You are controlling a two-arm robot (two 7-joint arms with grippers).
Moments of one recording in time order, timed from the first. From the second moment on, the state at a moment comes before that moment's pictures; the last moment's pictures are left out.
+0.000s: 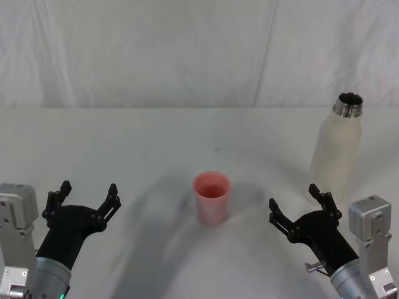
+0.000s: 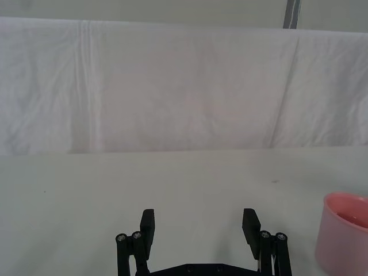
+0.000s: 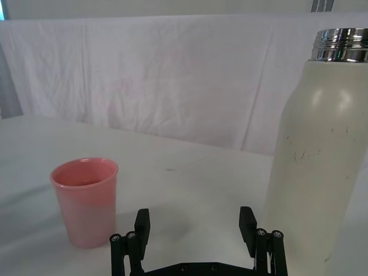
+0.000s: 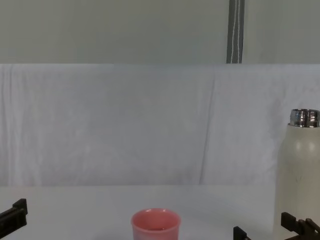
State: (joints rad) left arm 0.27 0.24 0.04 -1.85 -0.25 -0.02 -0.02; right arm -0.08 0.11 -0.23 -1.55 0.05 -0.21 0.19
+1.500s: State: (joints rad) left arm 0.27 0.24 0.04 -1.85 -0.25 -0.02 -0.02; right arm -0.09 0.11 -0.22 -1.56 0.05 -0.21 0.19
